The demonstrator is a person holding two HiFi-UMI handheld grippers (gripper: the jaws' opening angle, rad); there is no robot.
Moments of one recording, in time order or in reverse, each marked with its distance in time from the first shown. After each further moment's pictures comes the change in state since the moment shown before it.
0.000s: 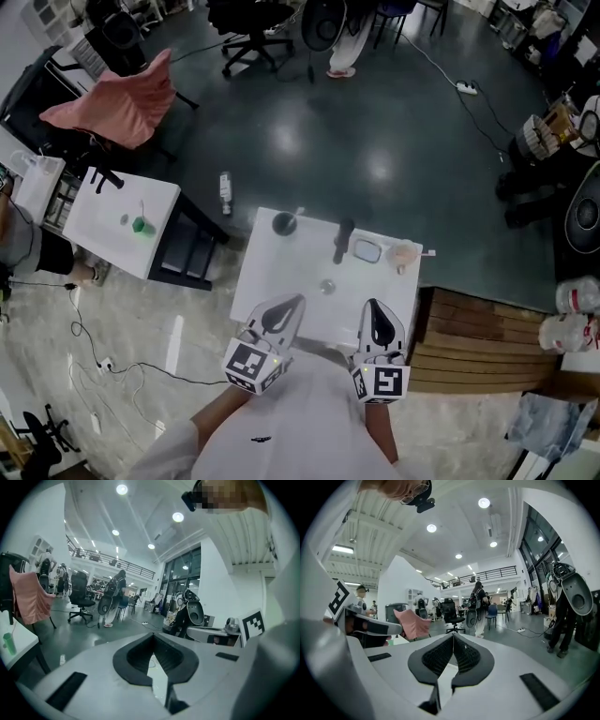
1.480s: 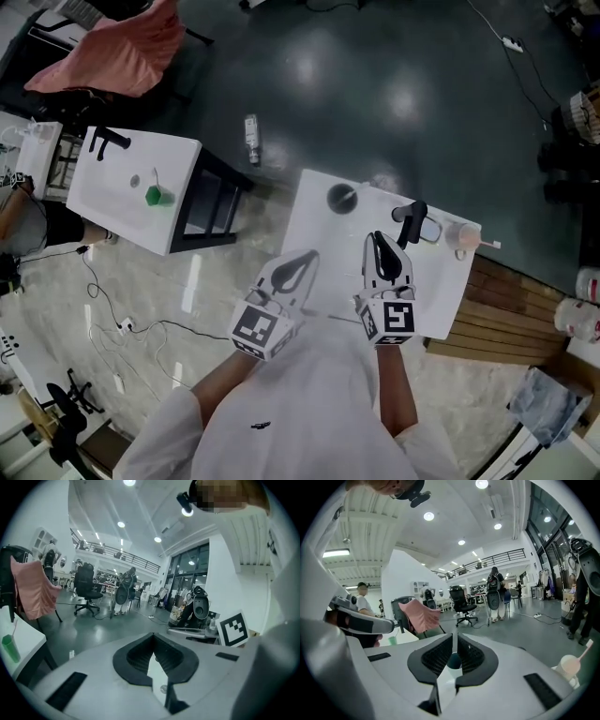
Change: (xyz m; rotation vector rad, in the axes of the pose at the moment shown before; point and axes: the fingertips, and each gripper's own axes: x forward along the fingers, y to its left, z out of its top) left arm 0.013 0.158 -0.023 -0.046 0.088 0.021; right arm 0.186 0.094 -0.069 0.066 0.139 0.111
